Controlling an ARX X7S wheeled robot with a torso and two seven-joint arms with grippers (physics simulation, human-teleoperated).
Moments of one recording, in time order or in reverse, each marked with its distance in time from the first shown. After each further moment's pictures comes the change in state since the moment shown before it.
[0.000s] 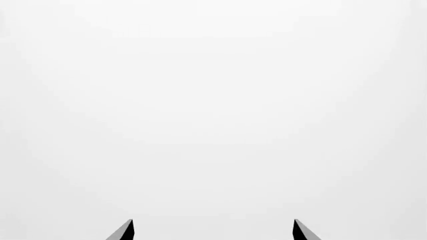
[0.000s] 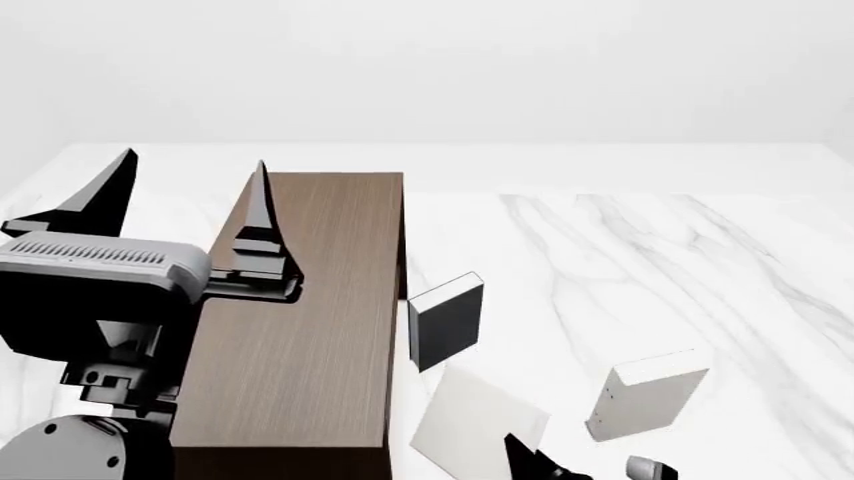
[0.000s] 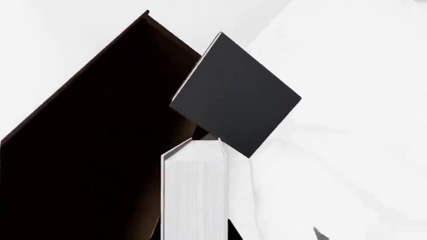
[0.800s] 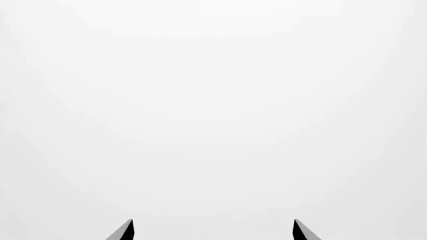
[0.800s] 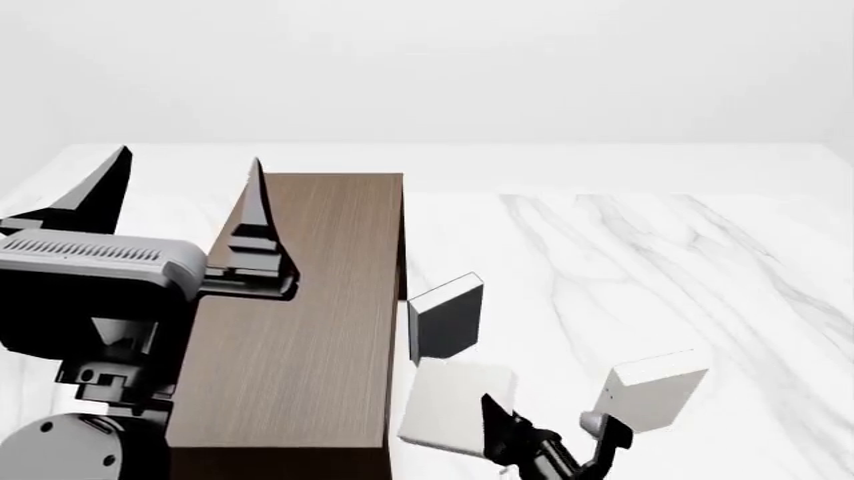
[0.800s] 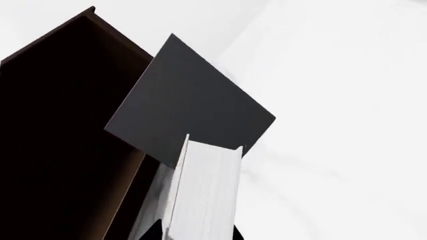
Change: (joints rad) left arm -0.005 -0.014 -0.001 -0.001 -0.011 0.001 -0.013; right arm 0.140 -0.363 0.132 0.642 0.045 0.239 -0.122
